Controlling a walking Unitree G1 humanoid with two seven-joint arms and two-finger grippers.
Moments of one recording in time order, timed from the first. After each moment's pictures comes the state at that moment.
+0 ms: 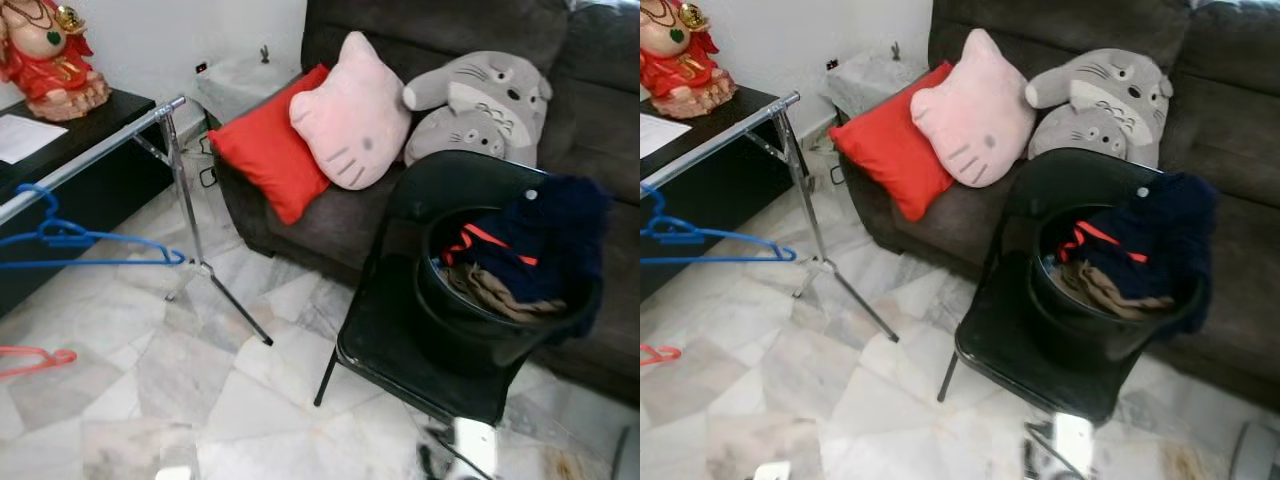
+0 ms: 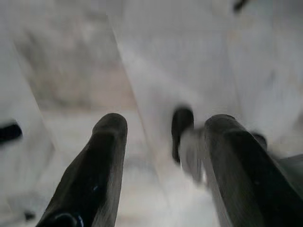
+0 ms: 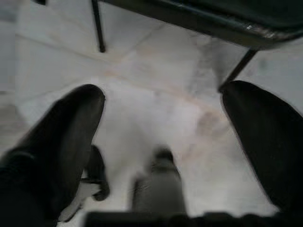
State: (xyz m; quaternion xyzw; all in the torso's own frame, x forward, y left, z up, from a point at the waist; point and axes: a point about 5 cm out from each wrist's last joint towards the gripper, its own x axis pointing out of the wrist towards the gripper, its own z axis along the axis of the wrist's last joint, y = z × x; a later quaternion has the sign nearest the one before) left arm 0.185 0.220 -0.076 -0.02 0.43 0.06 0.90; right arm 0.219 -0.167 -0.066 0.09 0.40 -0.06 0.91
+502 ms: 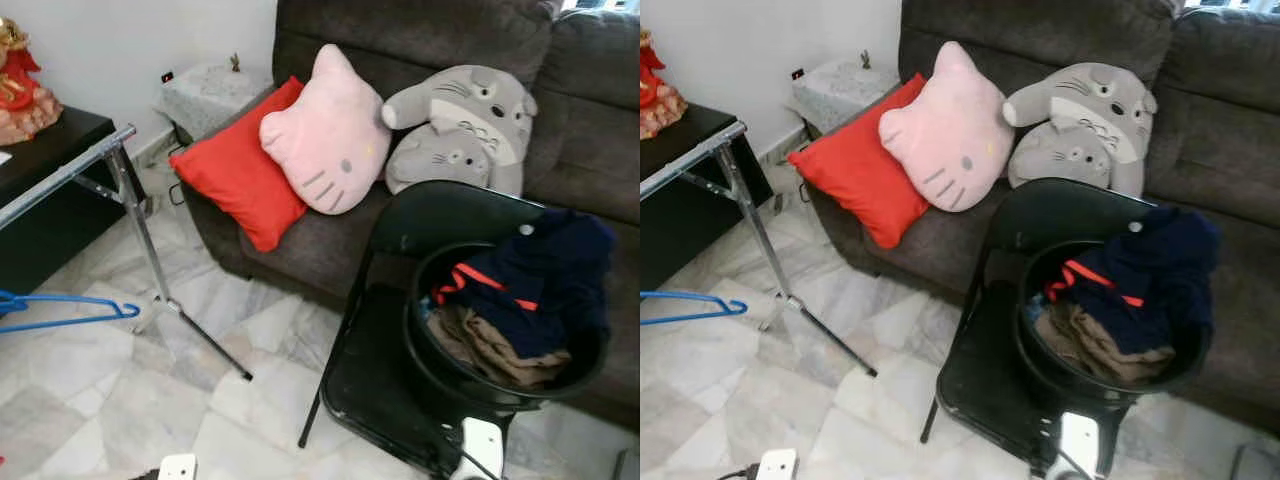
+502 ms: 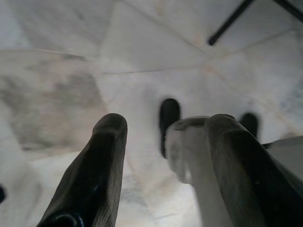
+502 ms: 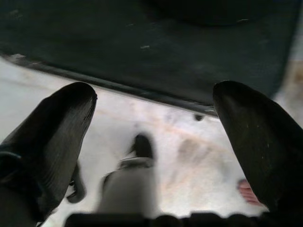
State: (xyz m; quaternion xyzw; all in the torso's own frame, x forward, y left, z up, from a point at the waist) left arm 0.188 0.217 -0.075 -0.02 0.43 0.05 0.90; right arm 0.221 -0.176 -0.065 0.09 0.39 -0.09 0.91
